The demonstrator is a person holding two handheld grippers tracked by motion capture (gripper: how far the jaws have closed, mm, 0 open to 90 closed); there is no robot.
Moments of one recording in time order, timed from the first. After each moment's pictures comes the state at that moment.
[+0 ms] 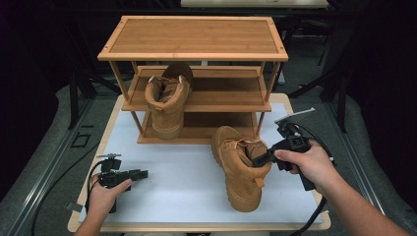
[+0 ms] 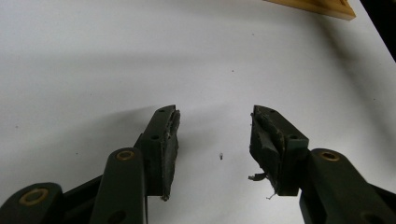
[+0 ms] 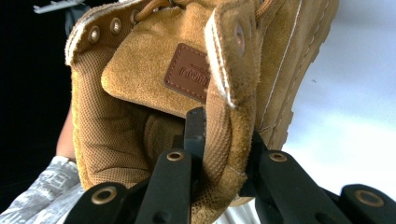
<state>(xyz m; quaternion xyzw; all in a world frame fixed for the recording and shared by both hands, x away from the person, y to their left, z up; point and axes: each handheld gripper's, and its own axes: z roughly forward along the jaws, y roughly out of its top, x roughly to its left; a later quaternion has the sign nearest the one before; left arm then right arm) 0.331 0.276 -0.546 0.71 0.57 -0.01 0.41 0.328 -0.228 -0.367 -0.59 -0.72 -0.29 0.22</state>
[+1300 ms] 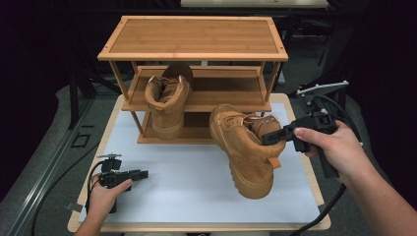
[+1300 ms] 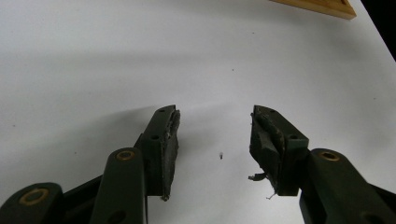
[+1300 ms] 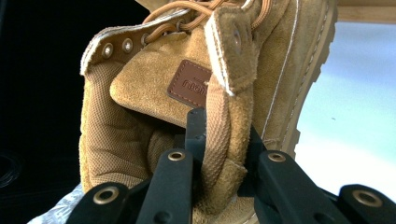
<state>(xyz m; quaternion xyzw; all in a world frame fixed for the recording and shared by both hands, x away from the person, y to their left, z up) 0.331 0.276 -0.547 0.71 0.57 -0.01 0.41 0.311 -0.241 -0.282 -0.56 -0.71 -0.38 0.18</state>
